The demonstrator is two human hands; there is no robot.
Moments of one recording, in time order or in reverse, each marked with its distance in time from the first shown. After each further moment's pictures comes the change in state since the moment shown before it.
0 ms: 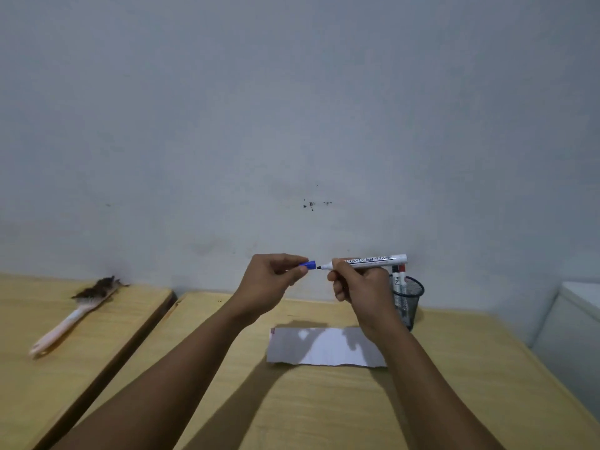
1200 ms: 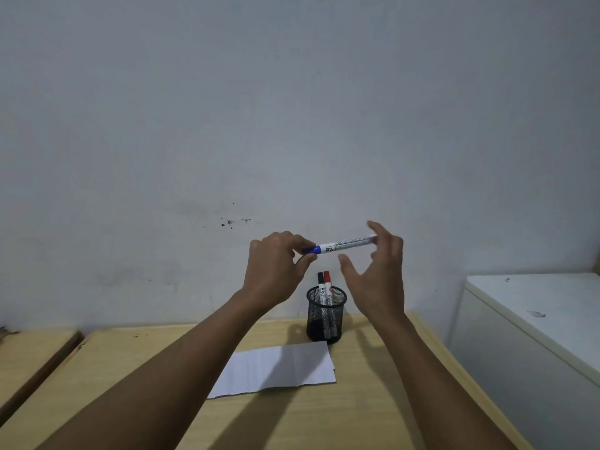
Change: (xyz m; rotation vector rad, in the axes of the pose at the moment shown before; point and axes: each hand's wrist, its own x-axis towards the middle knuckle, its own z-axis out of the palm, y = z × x) left_hand 0.053 0.074 0.138 0.561 0.143 0.496; right_hand 0.030 -0.046 -0.142 -0.794 0.480 -0.478
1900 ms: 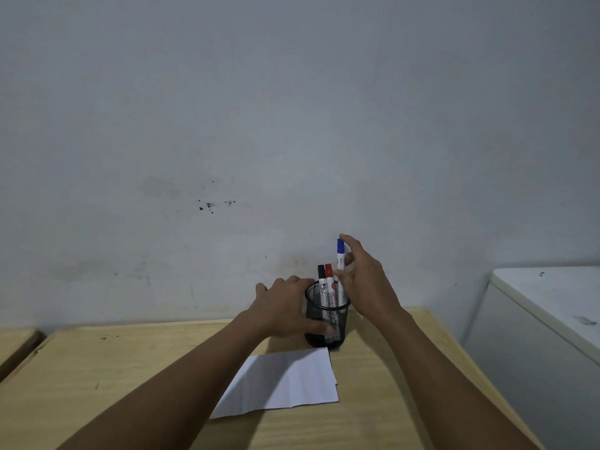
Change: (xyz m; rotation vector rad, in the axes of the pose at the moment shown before) left_hand -0.011 -0.065 0.102 0.223 -0.776 -0.137; right_hand 0.034 0.090 0.070 -0.095 -0.480 0.051
